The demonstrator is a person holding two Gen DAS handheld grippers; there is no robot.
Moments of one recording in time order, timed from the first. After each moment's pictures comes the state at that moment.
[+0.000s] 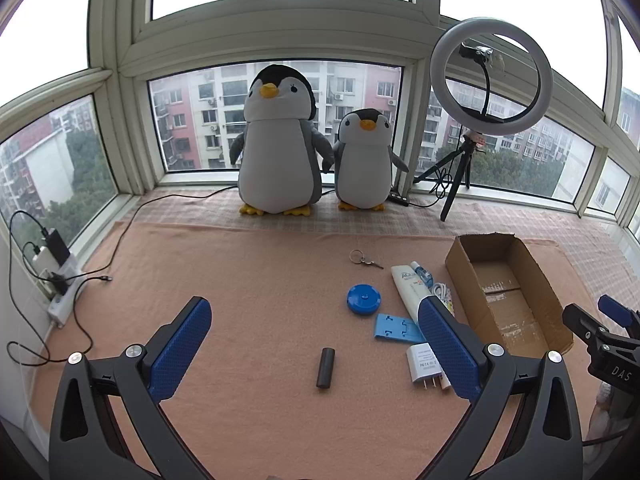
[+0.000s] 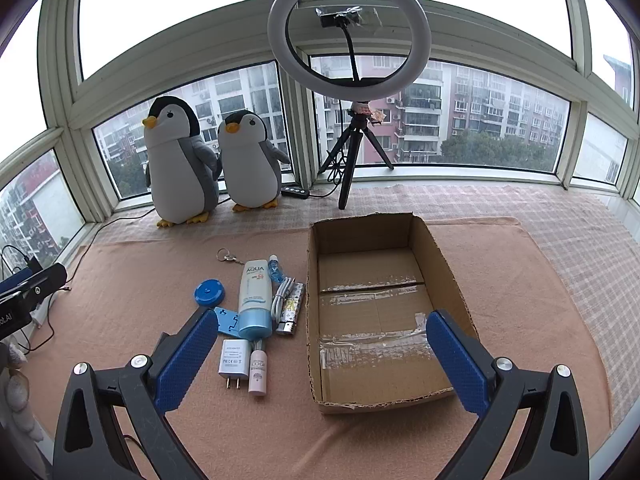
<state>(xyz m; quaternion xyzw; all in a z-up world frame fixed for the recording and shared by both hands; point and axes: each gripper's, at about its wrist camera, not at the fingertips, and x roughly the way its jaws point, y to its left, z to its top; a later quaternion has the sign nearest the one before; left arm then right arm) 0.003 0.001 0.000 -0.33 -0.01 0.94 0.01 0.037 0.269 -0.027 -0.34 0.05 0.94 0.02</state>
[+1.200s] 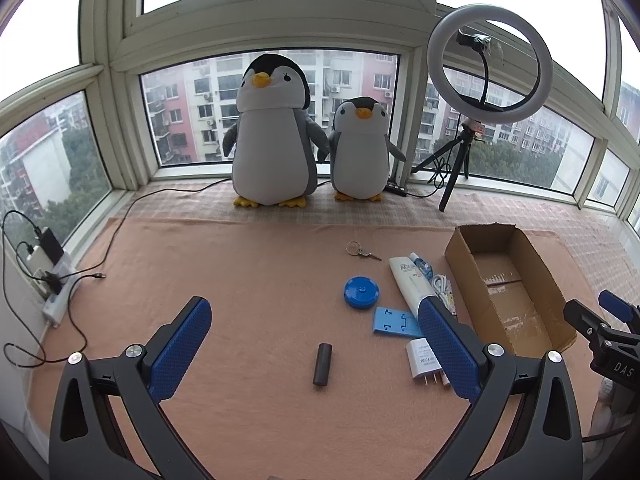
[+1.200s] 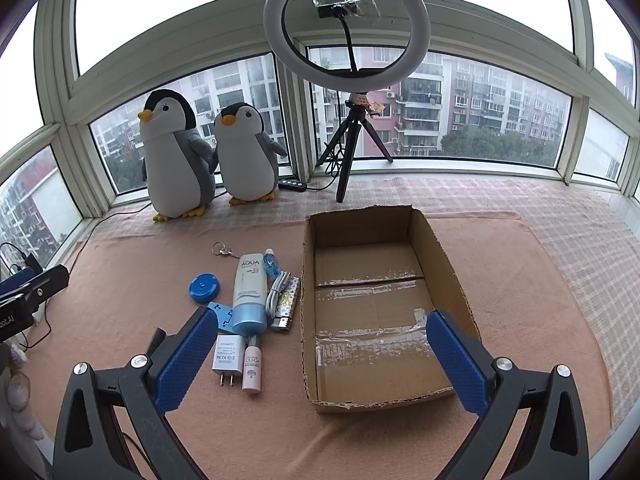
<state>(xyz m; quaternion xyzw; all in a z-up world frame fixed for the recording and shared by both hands) -0.004 0.007 -0.010 -0.35 -0.01 0.94 0.01 0.035 0.273 -0.035 -0.35 0.05 0.93 0.02</state>
